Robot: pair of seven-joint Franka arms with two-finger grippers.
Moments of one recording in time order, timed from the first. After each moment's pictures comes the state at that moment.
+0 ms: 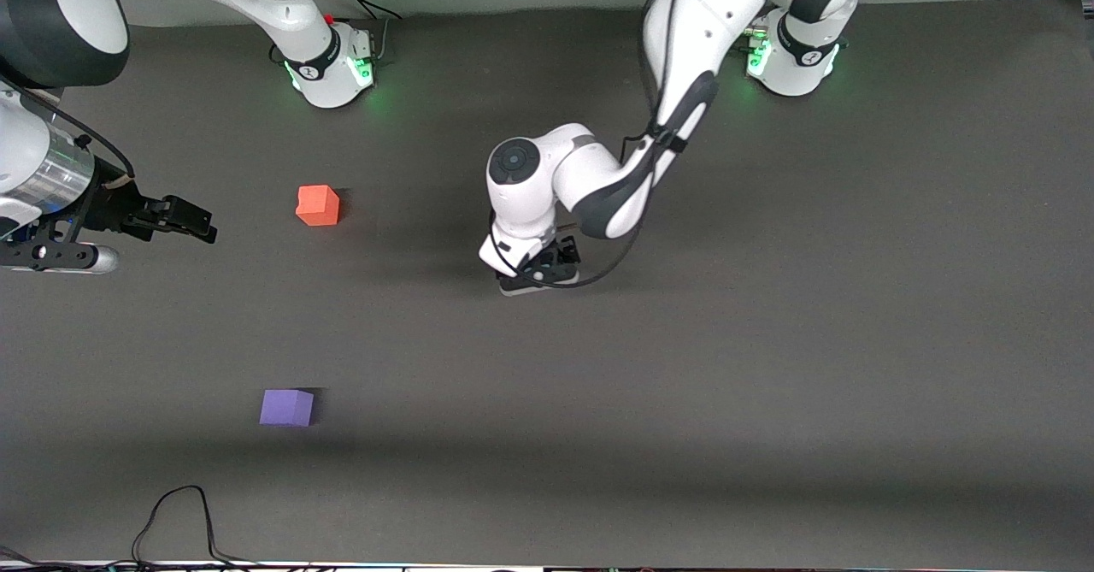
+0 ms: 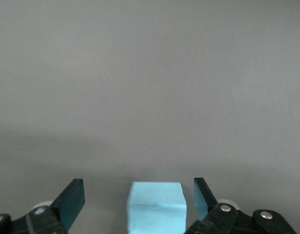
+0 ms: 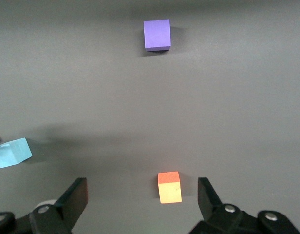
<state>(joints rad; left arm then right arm) -0.74 0.77 -0.12 -1.33 0.19 2.15 -1.13 0.15 0.02 -0.11 -1.71 0.04 1.69 0.13</state>
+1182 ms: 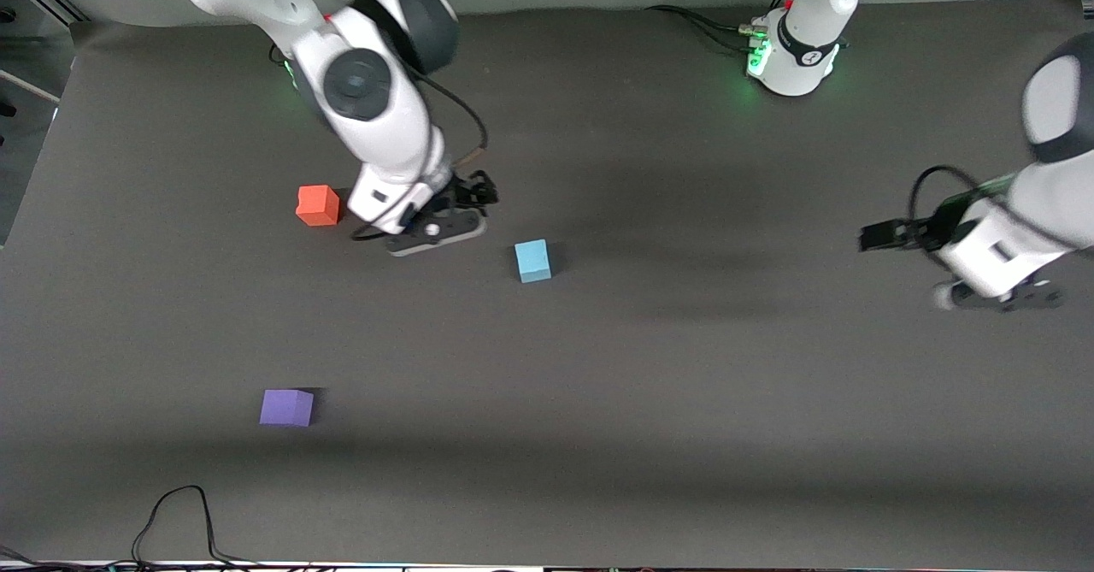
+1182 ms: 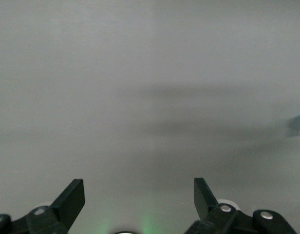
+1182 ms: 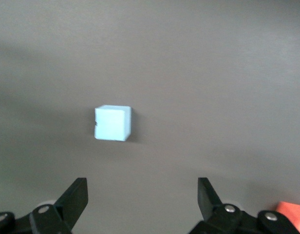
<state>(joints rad) 0.08 0.15 -0.12 -1.60 -0.07 1.56 -0.04 0.68 0.28 -0.04 -1.71 0.07 1.97 0.42</state>
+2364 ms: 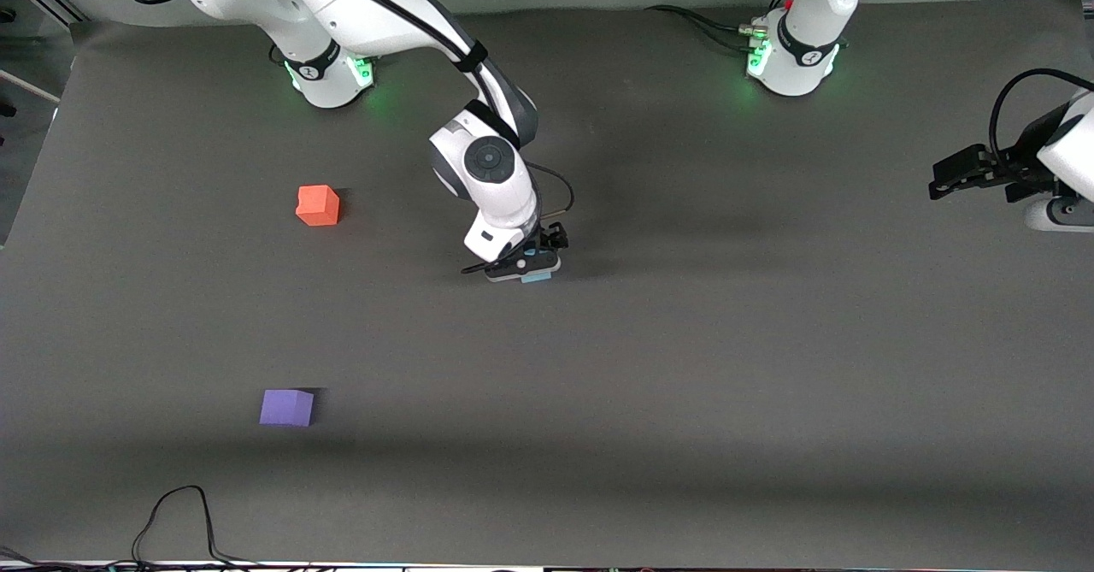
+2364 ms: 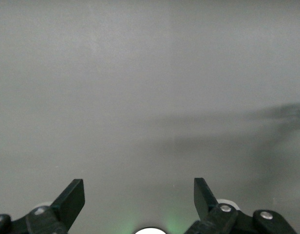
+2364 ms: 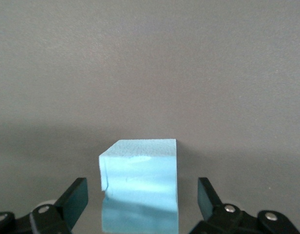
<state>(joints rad) -0.01 0.01 0.00 -1.61 -0.04 1.52 0.04 0.81 0.61 -0.04 -1.85 0.07 2.53 0.59</state>
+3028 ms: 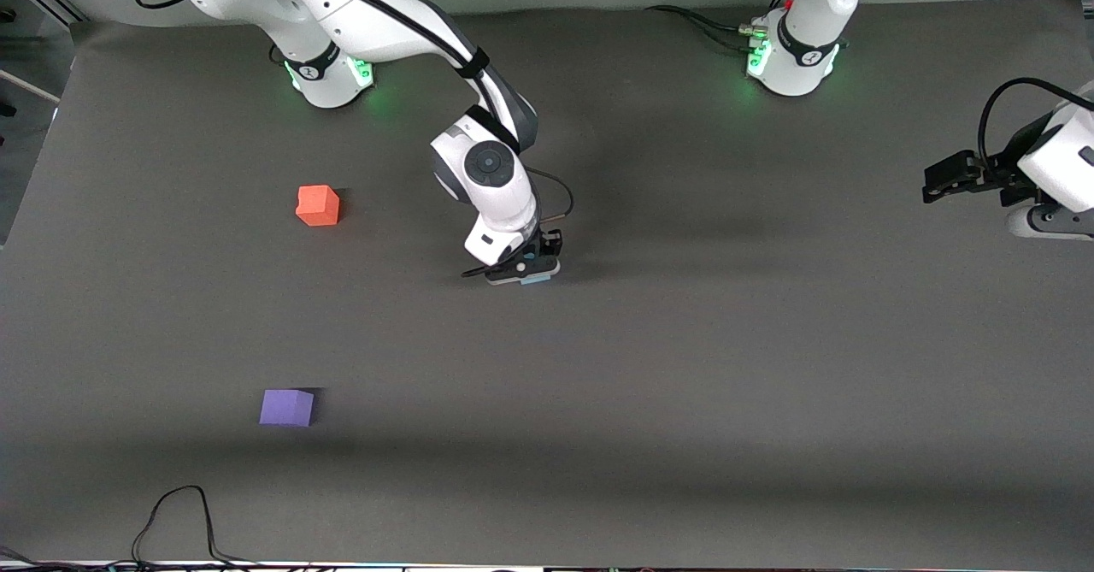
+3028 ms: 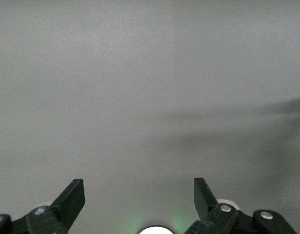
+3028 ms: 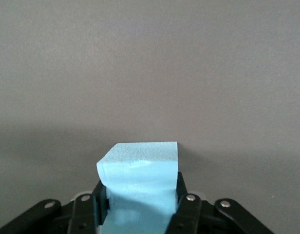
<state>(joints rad) -0.02 0.02 0.00 -1.61 0.00 1.52 0.04 0.81 0.61 -0.05 -1.84 0.07 2.54 0.59</state>
